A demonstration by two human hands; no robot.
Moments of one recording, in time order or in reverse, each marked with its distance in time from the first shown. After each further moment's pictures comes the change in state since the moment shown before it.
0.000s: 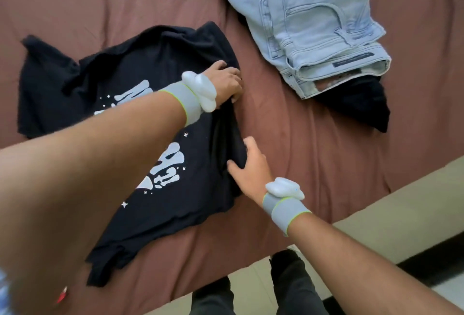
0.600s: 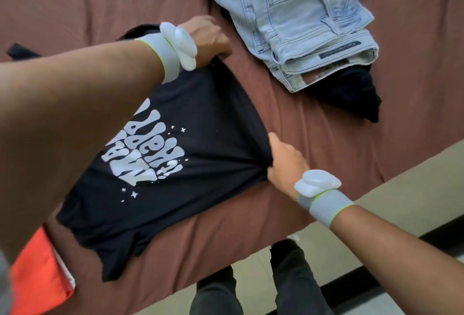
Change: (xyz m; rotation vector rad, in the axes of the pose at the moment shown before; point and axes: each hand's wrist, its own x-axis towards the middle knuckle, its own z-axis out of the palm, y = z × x) left_hand 0.020 -0.042 -0.057 0.073 0.185 0.137; right_hand -0.003 0.005 -0.083 -0.702 -0.041 -0.022
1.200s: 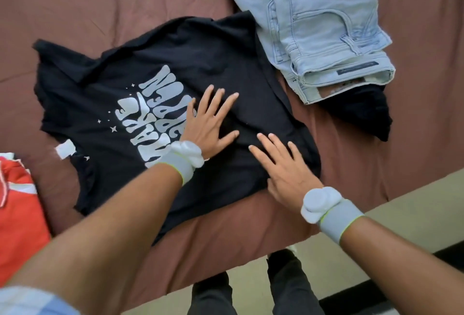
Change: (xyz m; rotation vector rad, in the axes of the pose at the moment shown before) left_hand -0.079 0.130 0.128 -0.331 0.161 -0.659; right_hand 0.001 0.021 0.022 -0.552 0.132 -0.540
